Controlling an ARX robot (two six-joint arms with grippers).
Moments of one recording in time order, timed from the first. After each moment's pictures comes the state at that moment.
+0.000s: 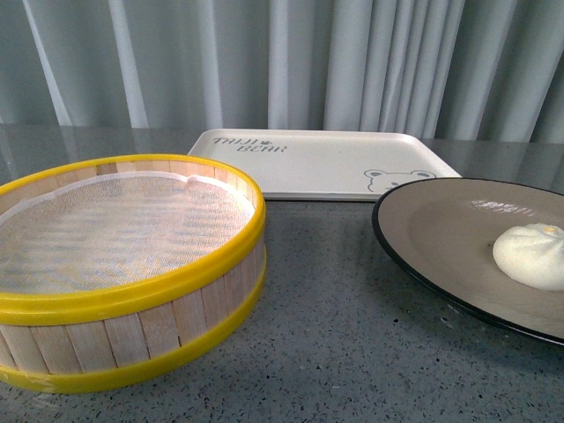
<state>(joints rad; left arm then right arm) 0.00 0.00 0.03 0.00 0.00 0.00 -0.38 1.24 0.64 0.08 -0.54 0.89</state>
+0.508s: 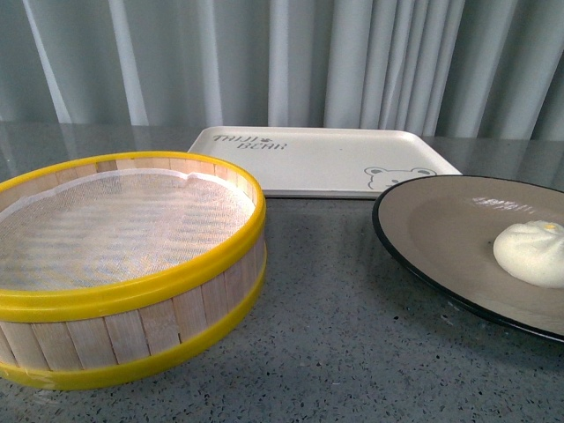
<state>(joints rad) 0.00 0.00 0.03 0.00 0.00 0.00 -0.24 1.32 0.63 0.10 -0.54 0.97</state>
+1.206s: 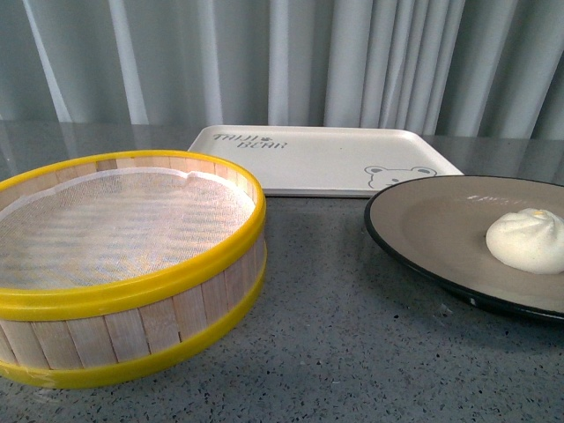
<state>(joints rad) 0.00 0.00 0.03 0.00 0.00 0.00 -0.18 1.27 0.56 0.10 -0.54 1.00</state>
